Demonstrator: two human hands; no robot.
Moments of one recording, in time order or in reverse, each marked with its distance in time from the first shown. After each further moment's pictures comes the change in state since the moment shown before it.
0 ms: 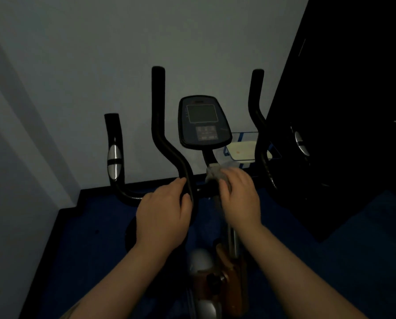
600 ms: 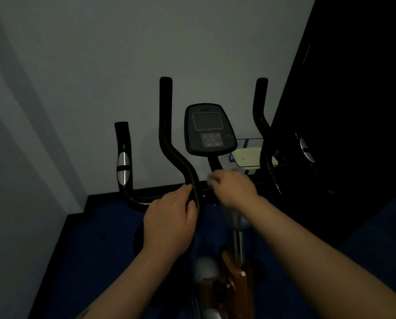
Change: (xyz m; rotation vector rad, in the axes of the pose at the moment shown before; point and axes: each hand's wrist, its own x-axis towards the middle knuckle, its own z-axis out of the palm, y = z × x) left_hand -0.002 0.001 -0.003 -0.025 -0.006 -0.012; right_hand 0.058 -0.027 -0.005 -0.313 -0.498 0.019
